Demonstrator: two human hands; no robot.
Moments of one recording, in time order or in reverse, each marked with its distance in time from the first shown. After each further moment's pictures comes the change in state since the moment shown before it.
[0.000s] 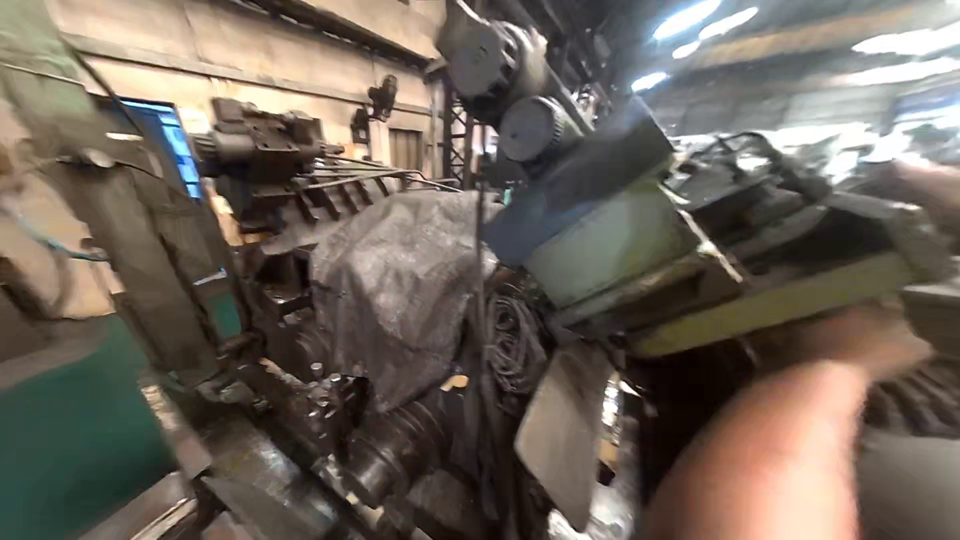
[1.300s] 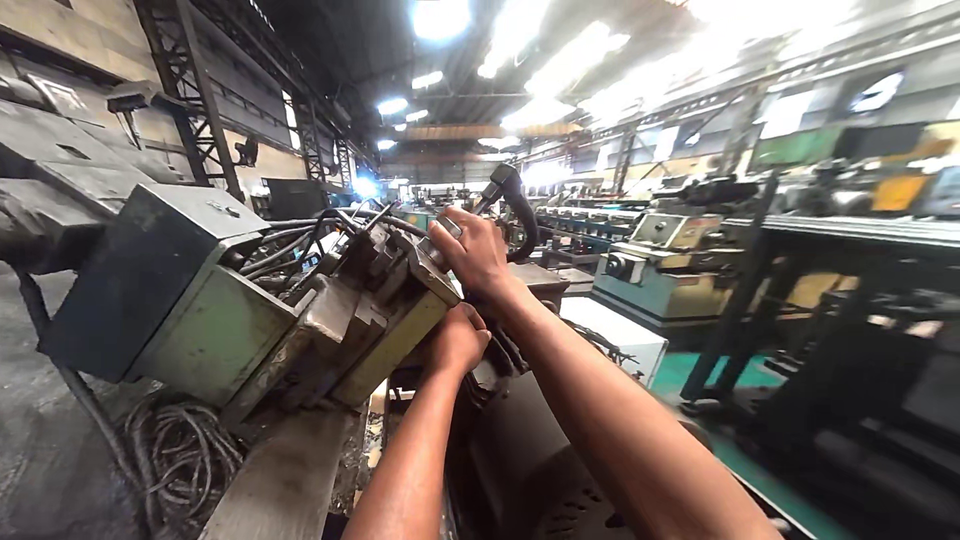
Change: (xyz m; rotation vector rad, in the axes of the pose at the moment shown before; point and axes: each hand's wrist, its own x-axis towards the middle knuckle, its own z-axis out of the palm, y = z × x) left_hand -0.038 0.038 -0.043 0.015 -0.071 -0.195; right_hand -0.047 -0.053 -0.048 0.171 -0.001 -0.161
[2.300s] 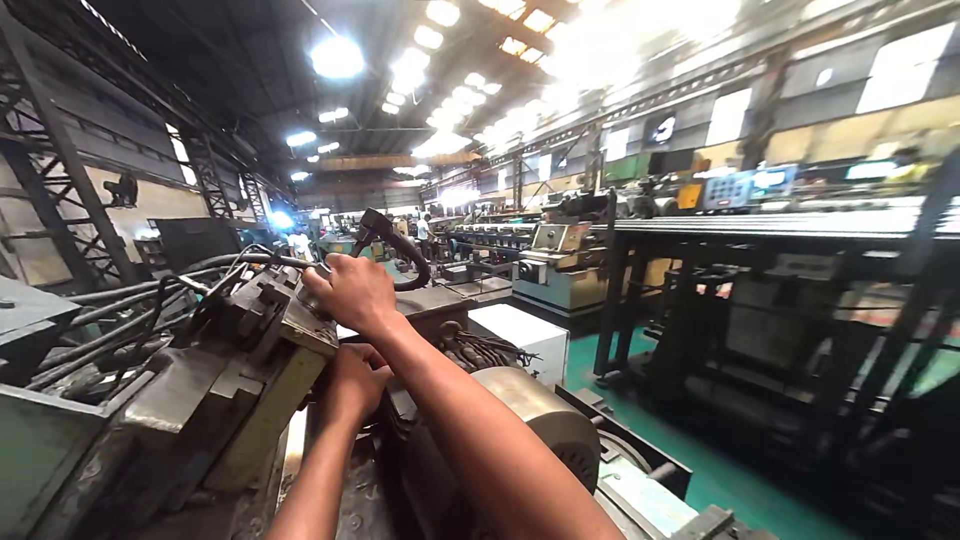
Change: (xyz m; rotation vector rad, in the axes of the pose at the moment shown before) left_hand -0.012 0.007 -0.001 0.144 0.132 -0.014; right_hand 0.001 -0.037 -0.015 -0.120 -0.155 0.294
